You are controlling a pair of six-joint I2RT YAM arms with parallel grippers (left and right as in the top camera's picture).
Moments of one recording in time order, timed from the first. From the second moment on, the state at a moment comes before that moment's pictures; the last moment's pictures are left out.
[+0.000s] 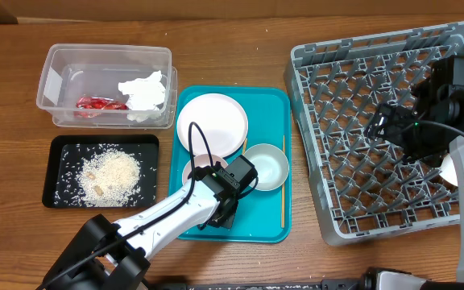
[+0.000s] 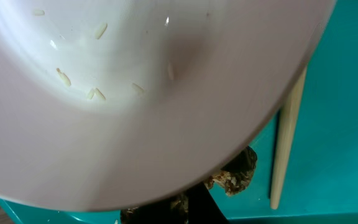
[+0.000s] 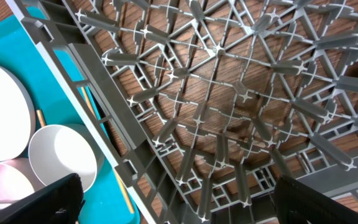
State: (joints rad) left arm -0.76 1.60 0.87 -0.87 -0.11 -0.50; right arm -0.13 1.44 1.49 -1.38 -0.14 0.28
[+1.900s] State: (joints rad) left arm 0.33 1.41 1.06 -0.87 -0.09 -0.41; right arm -0.13 1.44 1.49 -1.38 -0.14 0.28
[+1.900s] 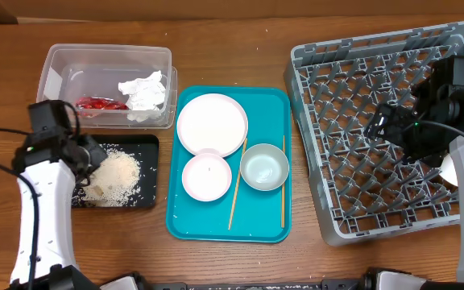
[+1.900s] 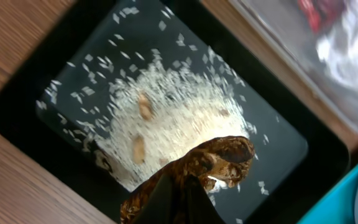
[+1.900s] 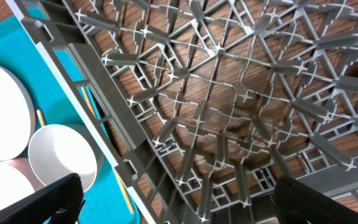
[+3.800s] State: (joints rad) left arm 0.20 1.40 1.09 -0.81 0.28 -0.13; right arm -0.13 1.44 1.49 -1.21 -0.20 0.28
